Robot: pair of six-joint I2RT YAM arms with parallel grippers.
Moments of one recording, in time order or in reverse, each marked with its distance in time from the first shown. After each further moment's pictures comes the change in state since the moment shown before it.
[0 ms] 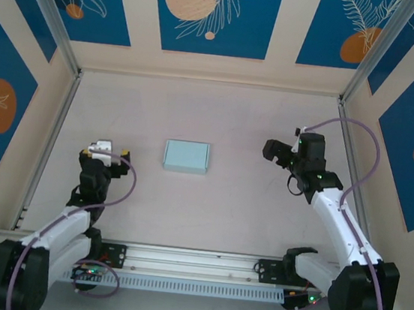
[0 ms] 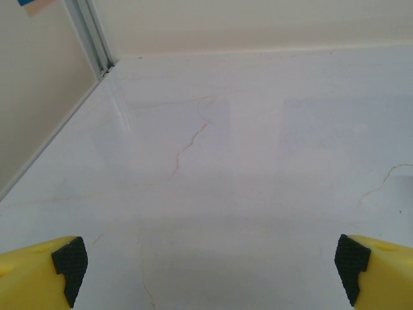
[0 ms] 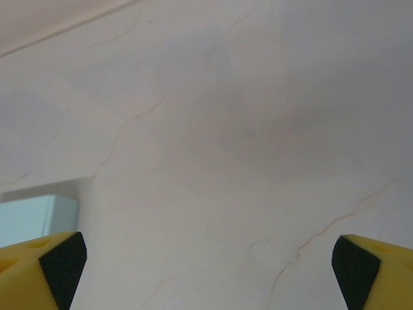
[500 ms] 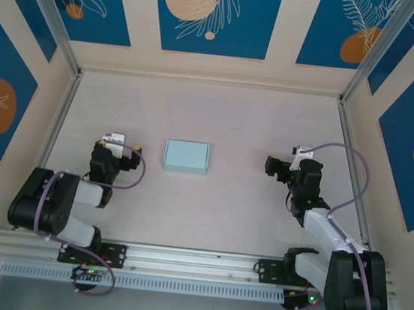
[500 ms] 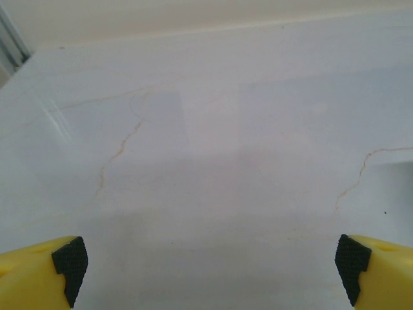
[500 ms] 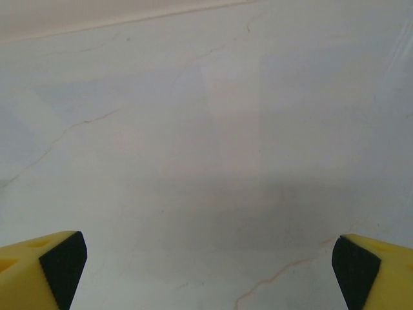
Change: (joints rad) left arm 0.030 0.582 0.101 0.436 0.195 0.048; right arm -0.071 0.018 -0.418 0.645 -0.010 -0.212
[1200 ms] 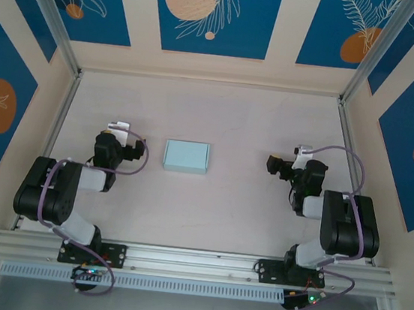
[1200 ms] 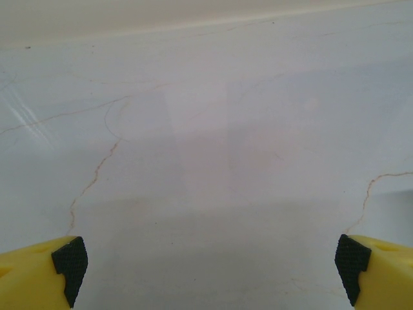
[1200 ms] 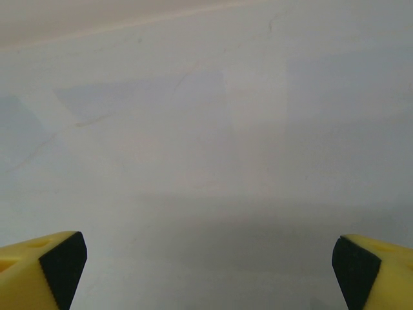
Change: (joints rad) left arm 0.008 0.058 0.175 -0.166 0.043 0.006; right arm -0.150 0.438 -0.016 0.491 -0.266 -0.051
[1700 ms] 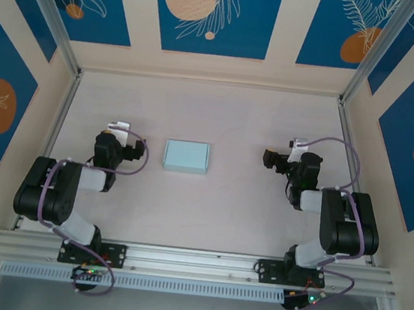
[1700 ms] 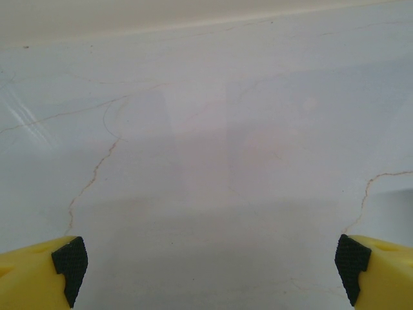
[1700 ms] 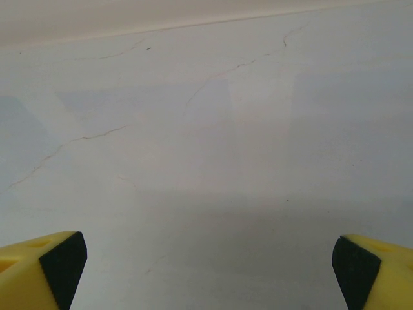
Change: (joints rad) left arm 0.000 0.000 0.000 -0.002 0.003 0.000; right arm 0.063 0.006 0.073 -0.049 0.069 -0.012
